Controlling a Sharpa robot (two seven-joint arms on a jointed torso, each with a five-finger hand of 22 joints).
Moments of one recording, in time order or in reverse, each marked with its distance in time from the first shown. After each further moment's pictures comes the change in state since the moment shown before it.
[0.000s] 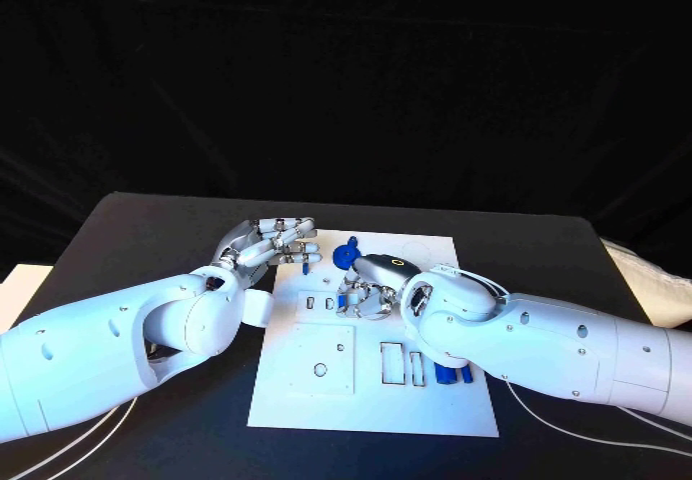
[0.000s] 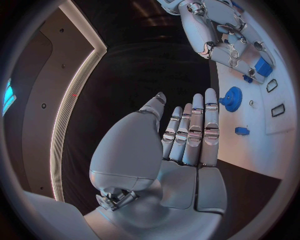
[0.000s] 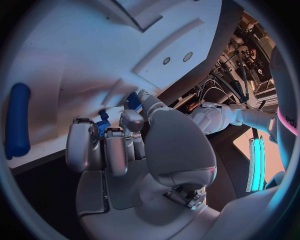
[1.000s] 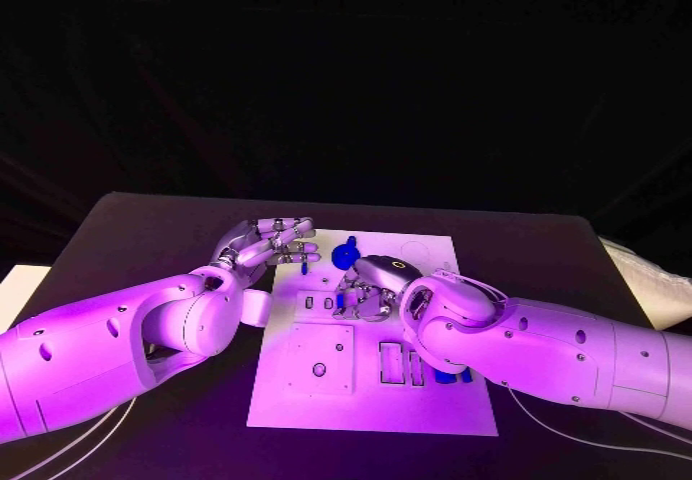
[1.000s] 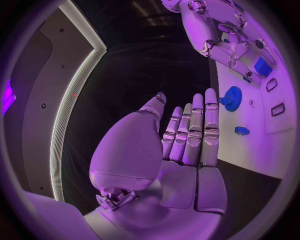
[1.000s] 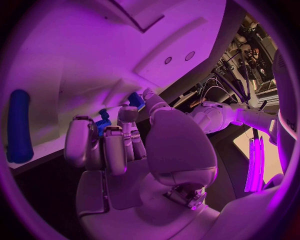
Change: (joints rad) left arm 0.000 0.001 0.000 -0.003 0.000 0.000 -0.001; left_hand 0.000 0.000 0.003 -0.003 0.000 0.000 0.000 0.000 0.000 0.000 0.000 0.000 0.000 0.000 0.000 0.000 0.001 0.000 0.000 0.000 -0.005 0.000; right arm -0.010 -0.004 -0.009 0.010 -0.011 -0.061 -0.015; right_hand -0.042 -0.042 -0.099 0.050 0.004 -0.075 0.021 -0.015 -0.021 -0.059 0.020 -0.100 -0.081 0.000 0.015 -0.014 0.000 0.000 -0.025 0.018 -0.027 -0.042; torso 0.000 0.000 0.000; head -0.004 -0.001
